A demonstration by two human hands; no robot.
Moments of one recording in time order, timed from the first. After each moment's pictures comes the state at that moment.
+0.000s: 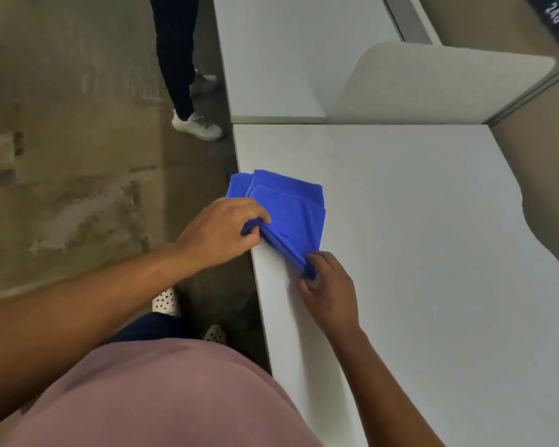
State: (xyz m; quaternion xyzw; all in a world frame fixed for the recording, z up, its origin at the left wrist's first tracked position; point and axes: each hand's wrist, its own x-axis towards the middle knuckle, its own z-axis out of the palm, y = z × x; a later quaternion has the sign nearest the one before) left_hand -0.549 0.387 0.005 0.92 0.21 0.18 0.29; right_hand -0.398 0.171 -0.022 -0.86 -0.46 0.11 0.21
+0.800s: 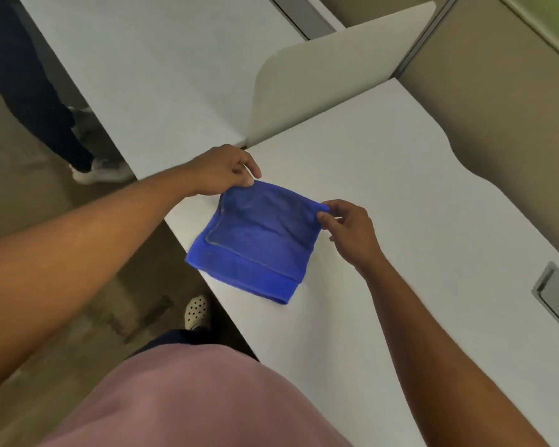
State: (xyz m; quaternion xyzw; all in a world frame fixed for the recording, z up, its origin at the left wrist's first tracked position) left_hand -0.346 0.542 0.047 0.86 0.14 -0.12 0.47; right_hand -0.271 0.242 0.045 -0.87 -0.16 0.22 0.42
